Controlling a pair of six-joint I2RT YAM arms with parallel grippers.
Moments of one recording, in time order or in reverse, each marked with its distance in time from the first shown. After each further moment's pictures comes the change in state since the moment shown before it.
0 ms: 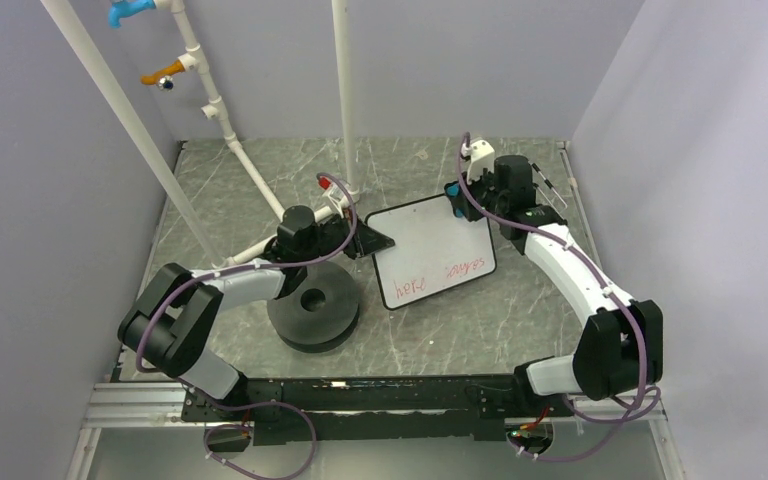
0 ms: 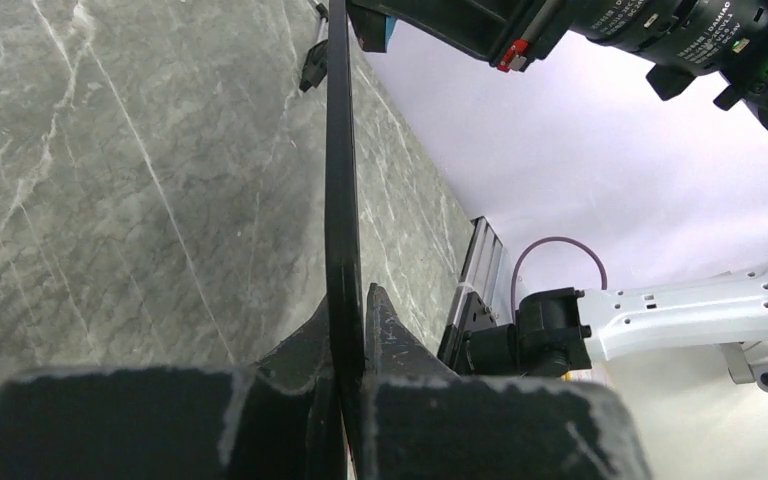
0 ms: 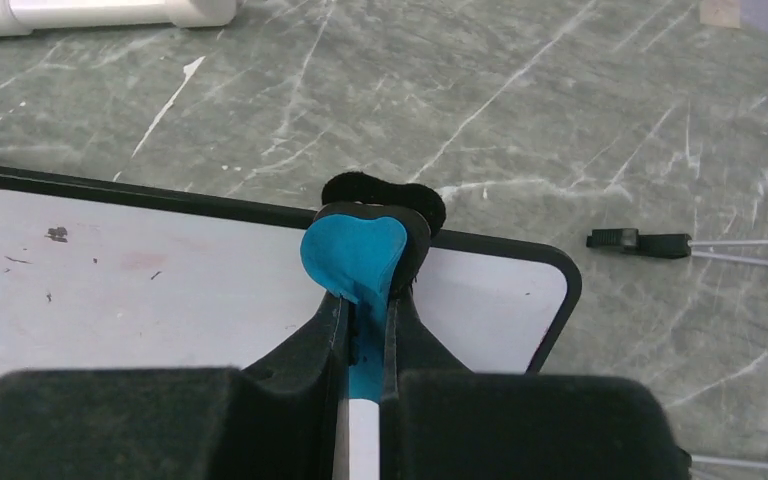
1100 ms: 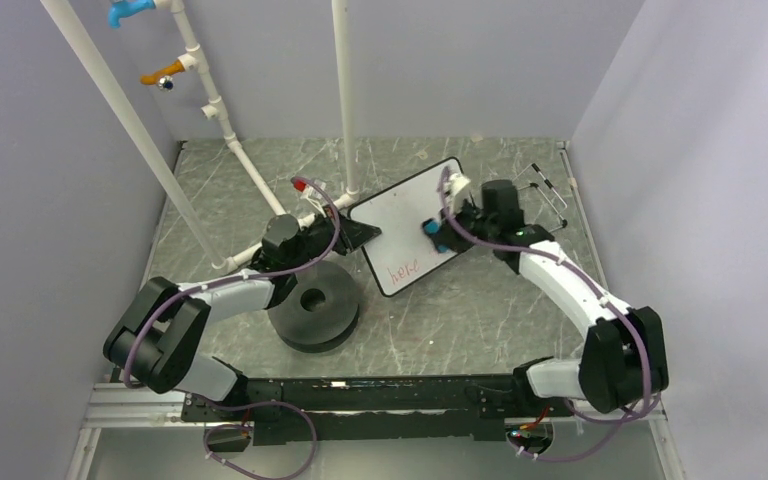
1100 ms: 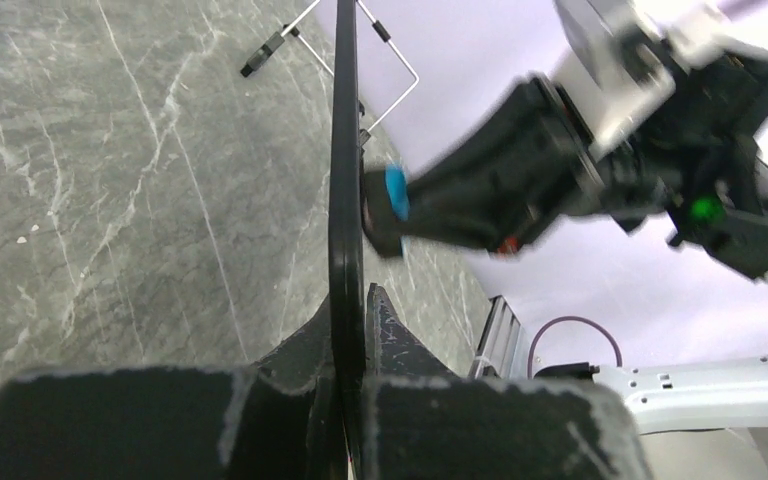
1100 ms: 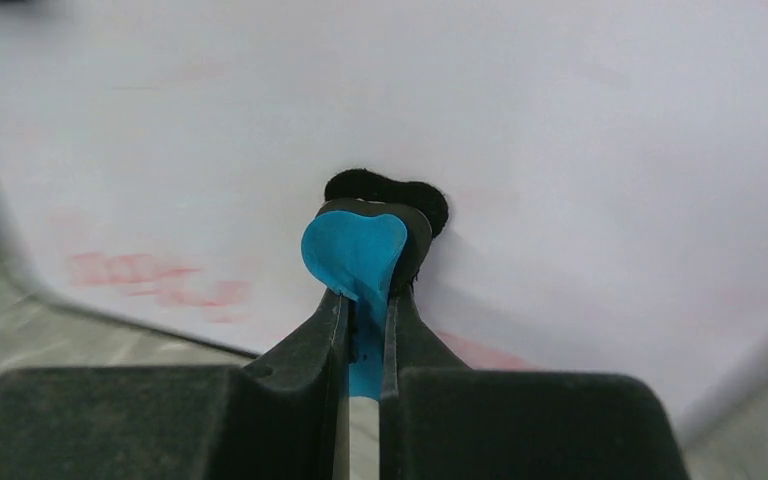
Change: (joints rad) left arm 0.023 -0.095 -0.092 0.087 -0.158 -0.028; right arm -0.002 -0.047 -0.150 -0.026 -0.210 -0.056
